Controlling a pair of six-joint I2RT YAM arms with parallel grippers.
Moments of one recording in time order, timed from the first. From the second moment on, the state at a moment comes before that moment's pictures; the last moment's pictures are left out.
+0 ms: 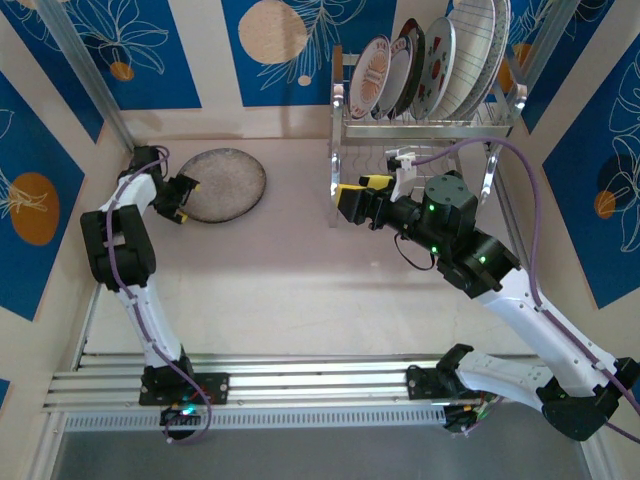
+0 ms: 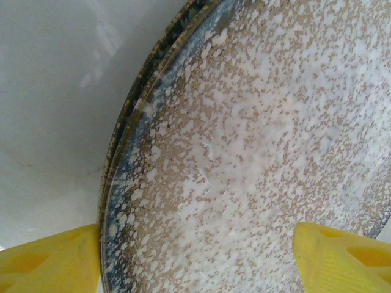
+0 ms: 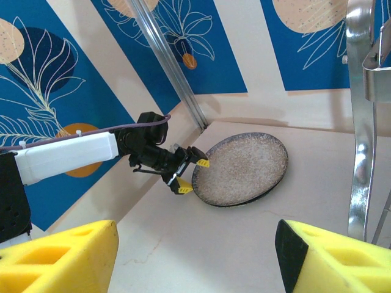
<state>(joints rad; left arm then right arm) 0.21 2.09 1.61 -0.65 0.31 -0.93 0.70 1.00 1.21 -0.34 -0.08 0.43</state>
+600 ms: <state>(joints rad) 0.20 1.92 1.50 -0.65 0.26 -0.91 0.69 1.01 1.35 -0.44 0.00 0.37</state>
